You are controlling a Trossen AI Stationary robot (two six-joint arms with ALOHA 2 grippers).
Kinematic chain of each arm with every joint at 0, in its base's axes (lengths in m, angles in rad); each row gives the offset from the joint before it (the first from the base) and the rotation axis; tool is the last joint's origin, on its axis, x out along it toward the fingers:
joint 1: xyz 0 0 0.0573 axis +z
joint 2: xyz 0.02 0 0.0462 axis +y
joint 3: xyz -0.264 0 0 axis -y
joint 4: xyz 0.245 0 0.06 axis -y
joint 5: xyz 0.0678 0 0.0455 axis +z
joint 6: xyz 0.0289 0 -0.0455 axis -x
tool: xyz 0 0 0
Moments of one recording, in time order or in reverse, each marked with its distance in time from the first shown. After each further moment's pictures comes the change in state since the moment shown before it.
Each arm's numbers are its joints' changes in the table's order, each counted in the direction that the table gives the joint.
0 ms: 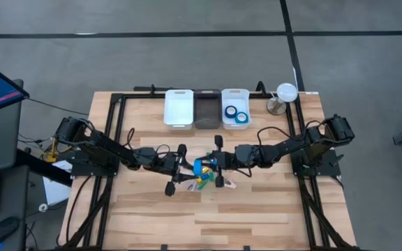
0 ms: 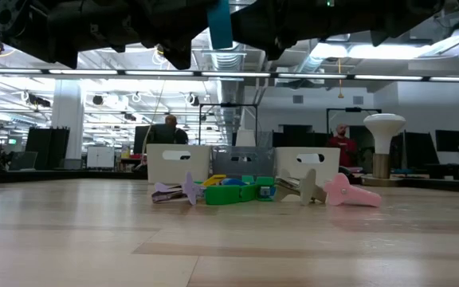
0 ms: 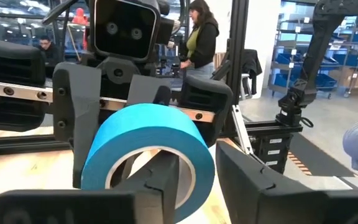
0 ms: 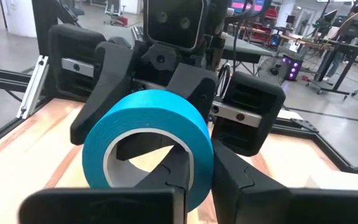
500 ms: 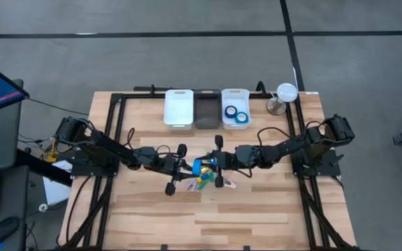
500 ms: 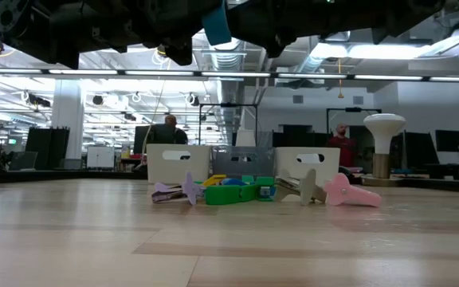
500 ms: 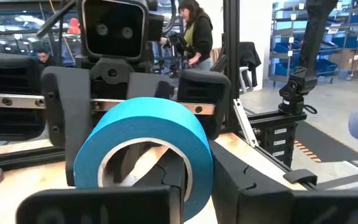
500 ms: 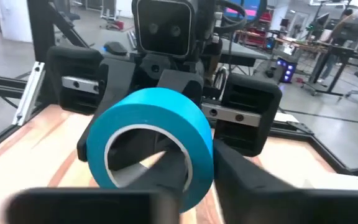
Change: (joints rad) left arm 0.003 0.000 0.000 -0.001 -0.031 -0.097; right arm -0.002 -0.001 0.002 0.012 -0.019 0.005
